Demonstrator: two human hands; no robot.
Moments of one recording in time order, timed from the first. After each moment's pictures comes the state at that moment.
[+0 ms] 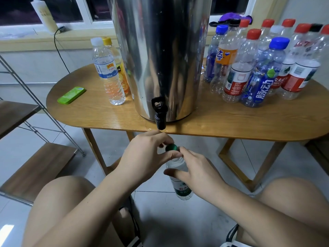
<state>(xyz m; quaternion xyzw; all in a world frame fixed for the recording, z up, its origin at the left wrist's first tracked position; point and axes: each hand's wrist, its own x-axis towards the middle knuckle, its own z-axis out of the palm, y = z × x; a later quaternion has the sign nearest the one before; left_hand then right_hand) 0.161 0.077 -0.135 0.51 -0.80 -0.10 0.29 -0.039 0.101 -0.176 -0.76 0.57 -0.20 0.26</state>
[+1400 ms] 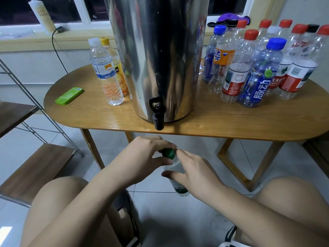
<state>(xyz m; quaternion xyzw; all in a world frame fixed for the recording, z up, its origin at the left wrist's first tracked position) 0.172 0.078 -0.121 0.47 -0.85 -0.16 0.17 -0.038 0.104 -0.178 -0.77 0.55 -0.20 0.24</state>
